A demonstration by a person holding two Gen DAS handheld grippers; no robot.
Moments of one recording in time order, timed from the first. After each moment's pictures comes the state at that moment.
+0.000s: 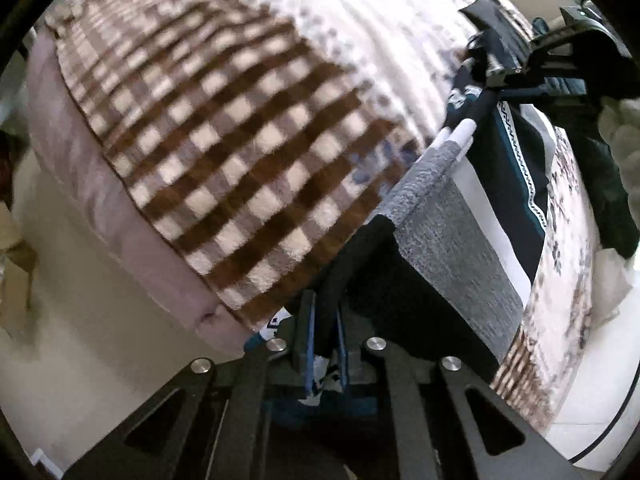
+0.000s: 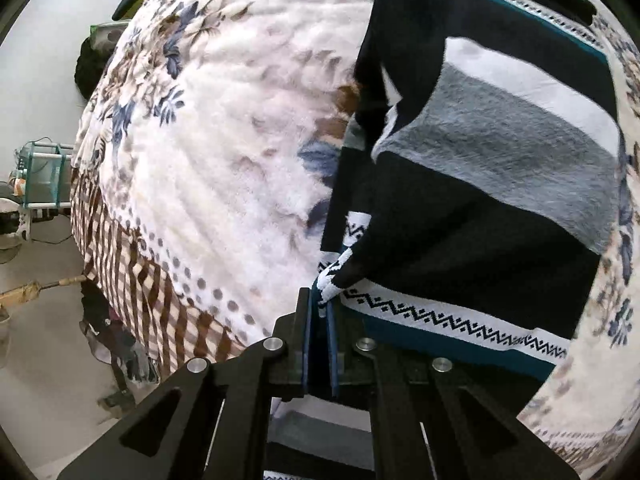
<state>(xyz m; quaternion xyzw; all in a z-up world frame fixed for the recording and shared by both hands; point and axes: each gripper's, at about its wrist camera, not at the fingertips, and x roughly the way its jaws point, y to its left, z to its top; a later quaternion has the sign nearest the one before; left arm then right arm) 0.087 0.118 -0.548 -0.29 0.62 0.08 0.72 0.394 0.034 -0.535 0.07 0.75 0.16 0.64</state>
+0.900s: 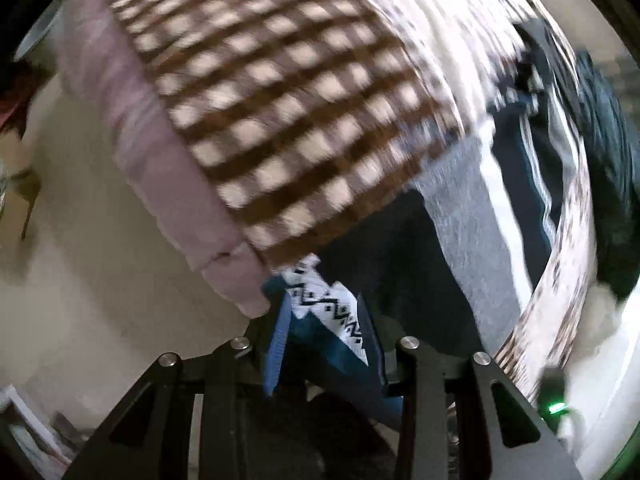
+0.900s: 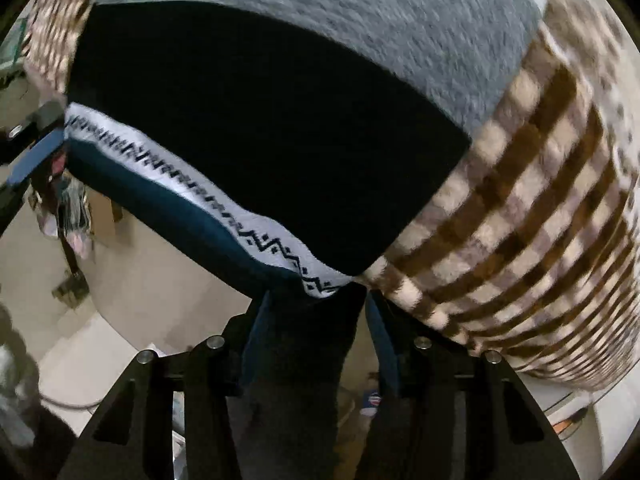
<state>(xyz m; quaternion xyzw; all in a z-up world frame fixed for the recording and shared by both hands) 0.047 0.118 -0.550 -0.32 0.65 0.12 0.68 0.104 -0.070 -0.593 -0.07 0.86 0.17 0.48</state>
